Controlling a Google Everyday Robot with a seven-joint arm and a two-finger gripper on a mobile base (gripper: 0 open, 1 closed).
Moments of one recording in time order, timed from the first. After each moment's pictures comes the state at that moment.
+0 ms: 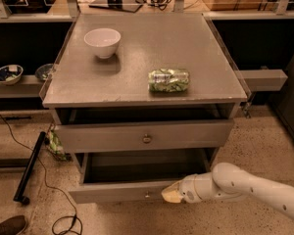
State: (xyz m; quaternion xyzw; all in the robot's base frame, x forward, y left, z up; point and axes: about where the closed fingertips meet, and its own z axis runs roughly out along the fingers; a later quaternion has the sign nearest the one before) arm 0.483 -0.084 0.432 -0.37 0.83 0.33 0.25
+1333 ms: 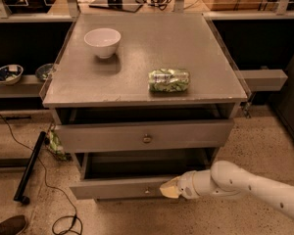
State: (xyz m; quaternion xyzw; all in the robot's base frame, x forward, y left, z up) arm 0.501 -0.079 0.434 -0.36 0.83 0.33 0.27
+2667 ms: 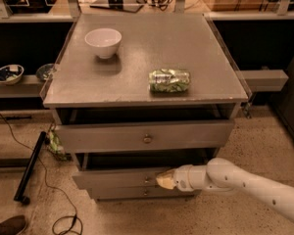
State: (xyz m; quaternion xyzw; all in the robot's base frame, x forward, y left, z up) arm 0.537 -0.065 0.437 -0.34 0.82 0.33 0.31
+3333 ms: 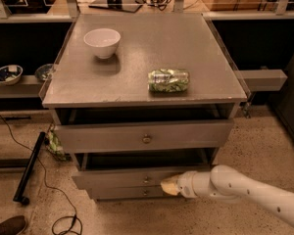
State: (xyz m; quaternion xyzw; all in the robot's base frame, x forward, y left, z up) arm 0.526 -0.082 0.416 -0.32 0.84 0.32 0.31
